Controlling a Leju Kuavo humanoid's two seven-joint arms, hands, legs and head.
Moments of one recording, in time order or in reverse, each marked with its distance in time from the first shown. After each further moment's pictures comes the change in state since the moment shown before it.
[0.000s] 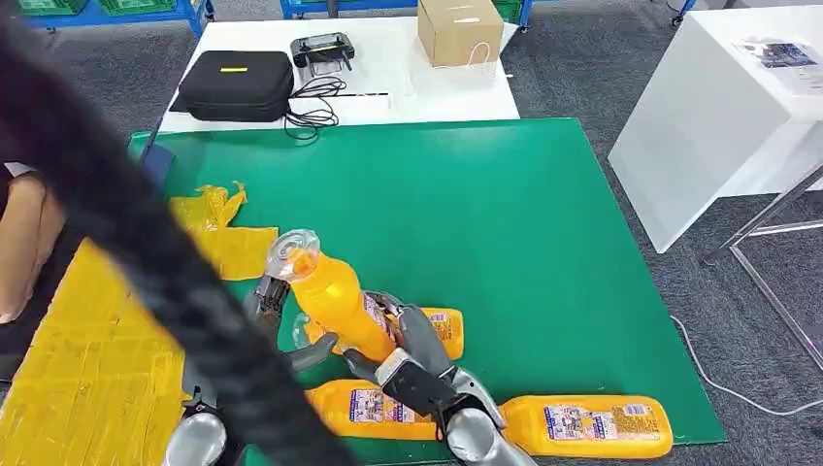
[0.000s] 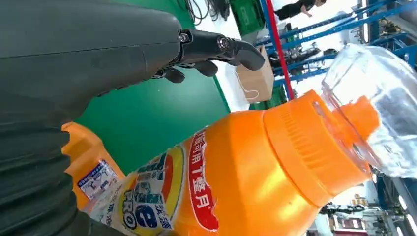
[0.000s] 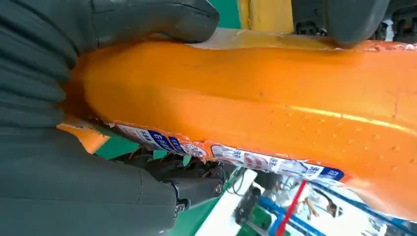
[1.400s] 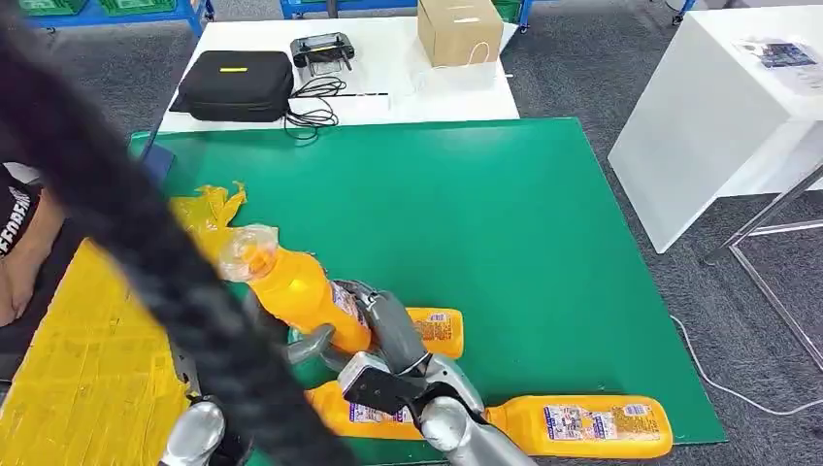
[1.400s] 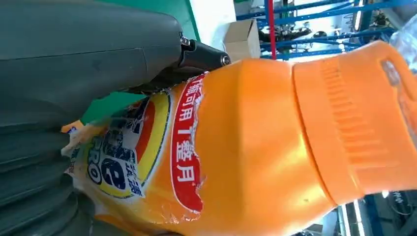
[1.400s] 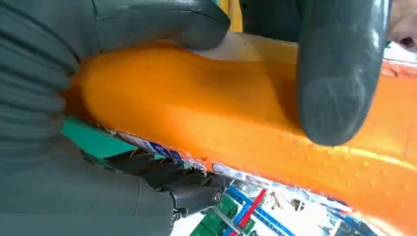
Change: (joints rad) left arm -0.039 -0.002 -0.025 0.027 0.209 -0.062 -0.028; right arm -0.108 0.026 0.104 0.078 0.052 -0.094 -0.011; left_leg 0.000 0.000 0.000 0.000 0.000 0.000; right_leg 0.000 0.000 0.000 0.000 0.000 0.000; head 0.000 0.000
